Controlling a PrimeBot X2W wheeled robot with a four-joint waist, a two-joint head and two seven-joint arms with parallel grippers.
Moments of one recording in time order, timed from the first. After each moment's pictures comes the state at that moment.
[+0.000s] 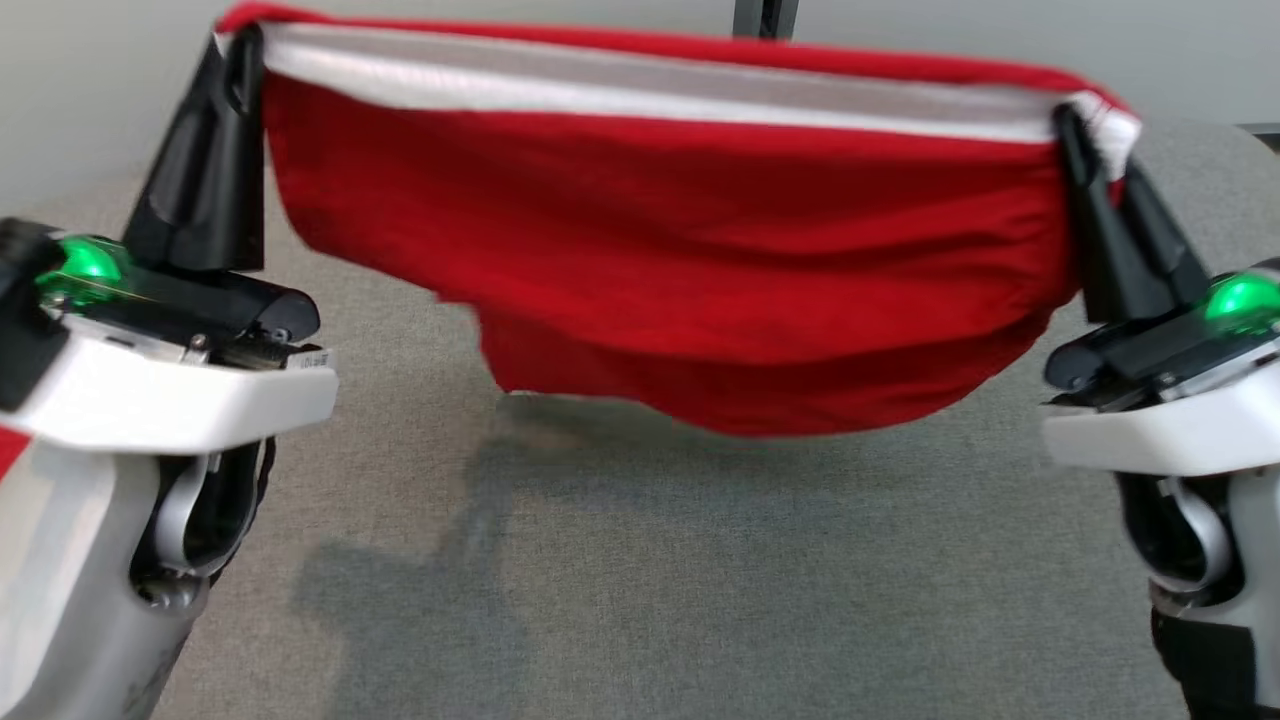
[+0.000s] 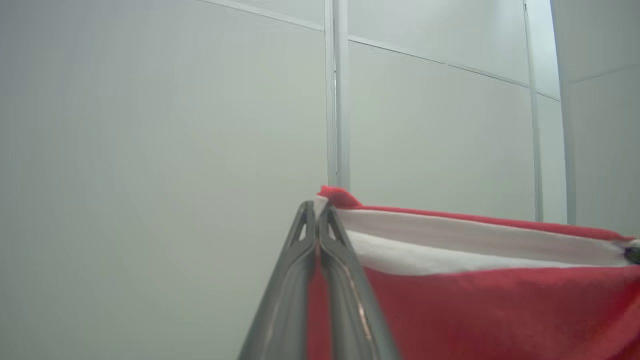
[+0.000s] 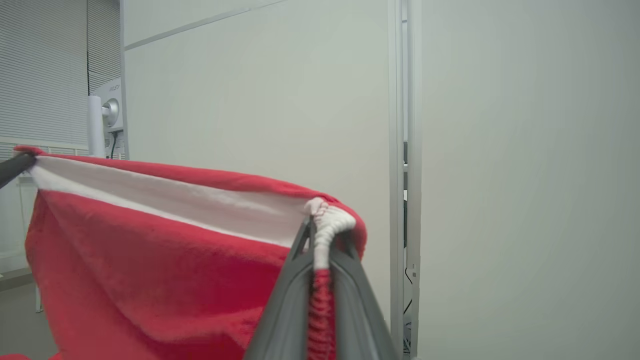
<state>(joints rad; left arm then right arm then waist) -0.54 0.48 -0.38 -0.17 -0.66 0.18 -0.23 -0.42 -0.20 0.16 -0.14 0.37 0.13 -0.11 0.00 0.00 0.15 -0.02</state>
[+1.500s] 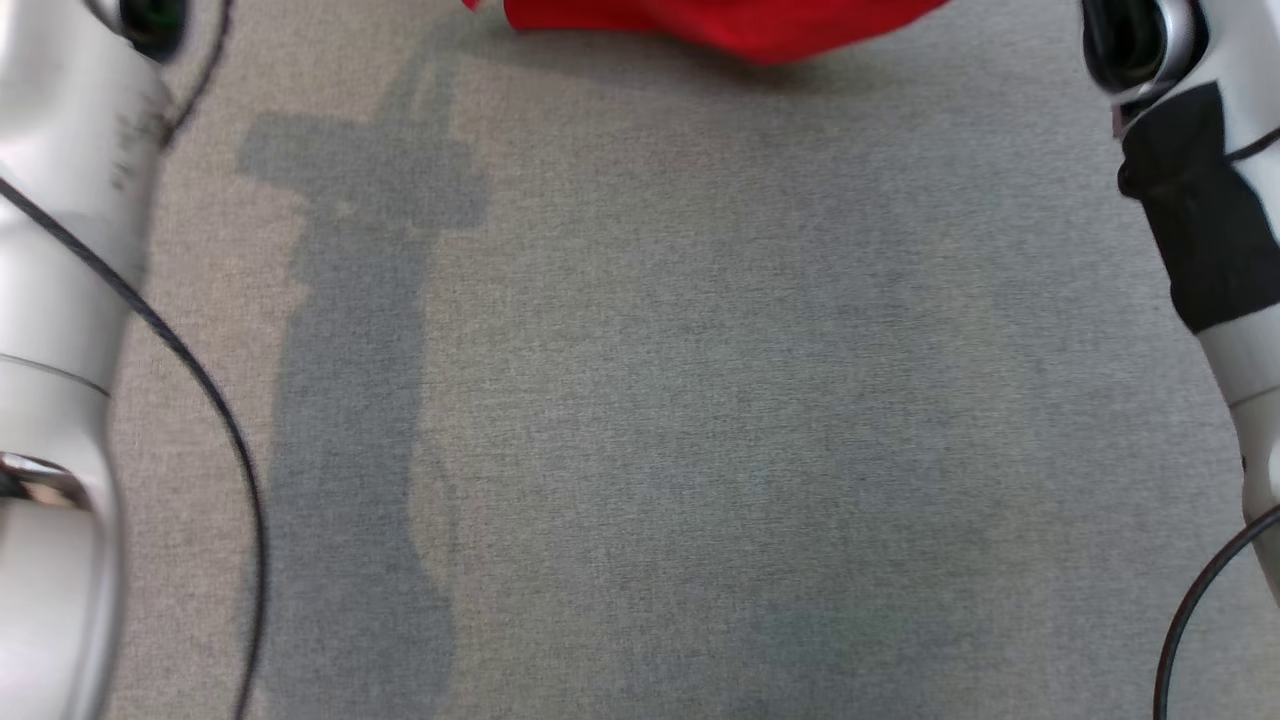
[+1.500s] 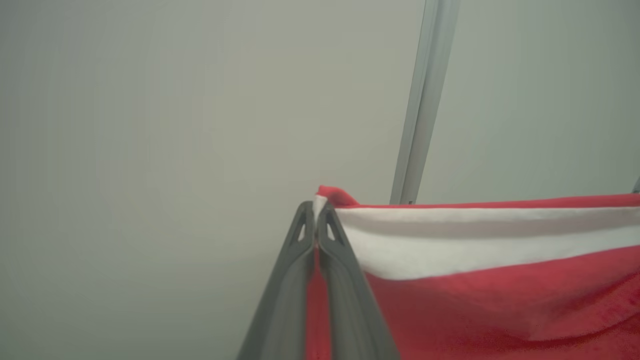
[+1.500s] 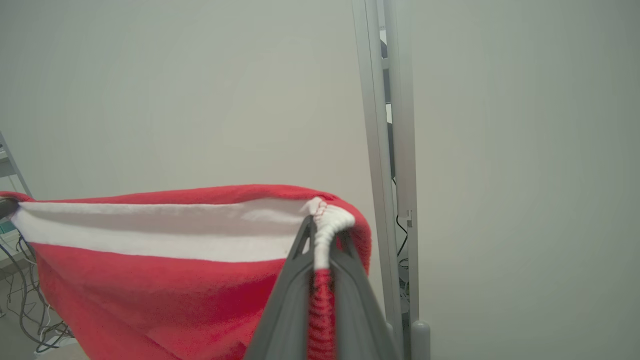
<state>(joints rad) -1.46 0.22 -0.53 1.03 -0.67 -0.12 -0.22 -1.39 -0.12 0.42 0.94 0.61 0.13 -0.26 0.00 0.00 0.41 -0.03</state>
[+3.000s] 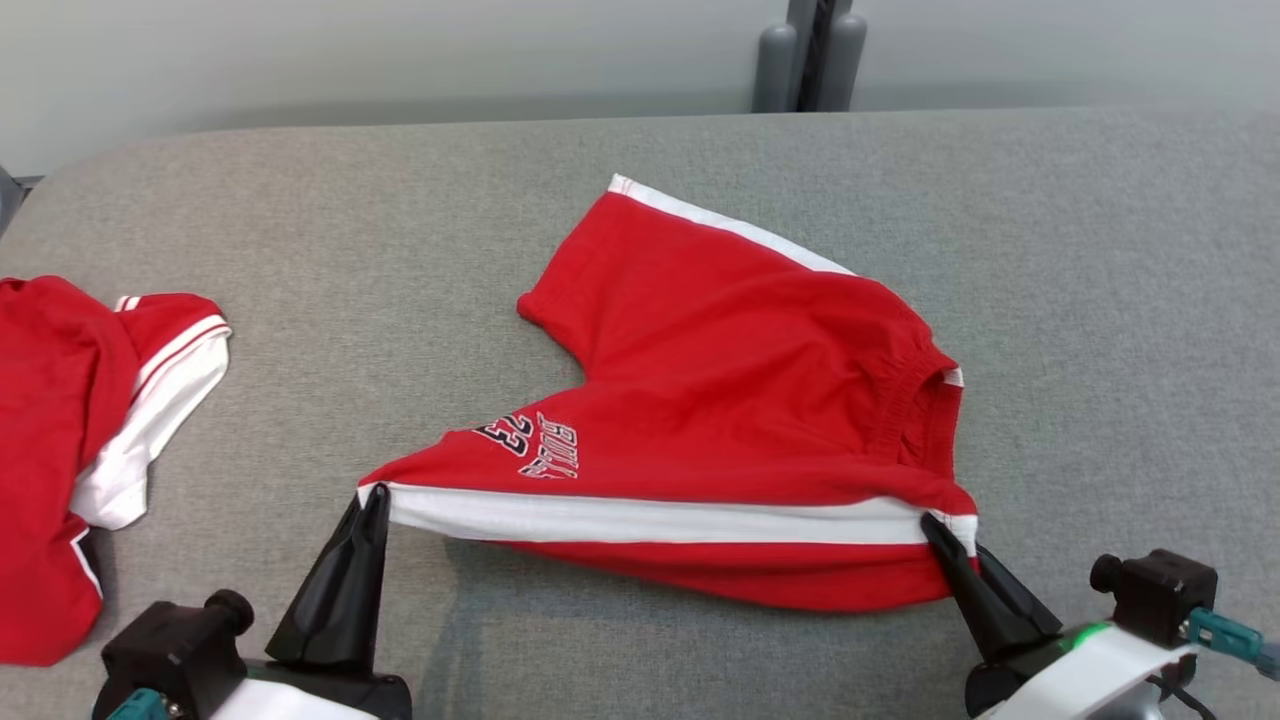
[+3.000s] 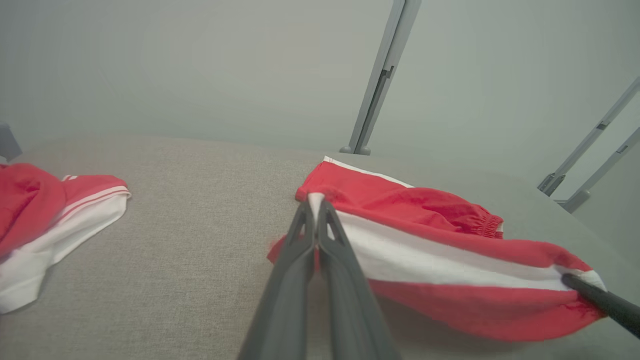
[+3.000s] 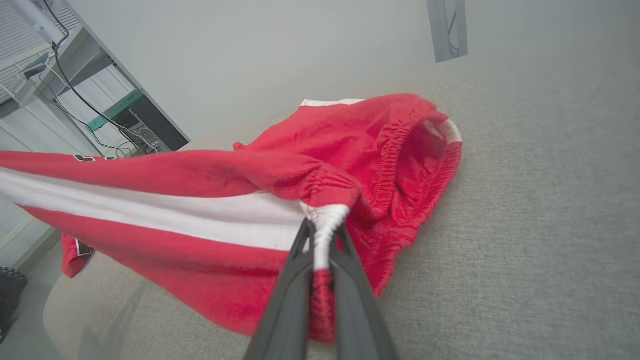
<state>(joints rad) 0.15 0.39 -0.34 -0.45 -0.56 0.34 0.03 -0.03 -0.30 0.38 0.08 0.68 0.13 -0.12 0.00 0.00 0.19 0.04</state>
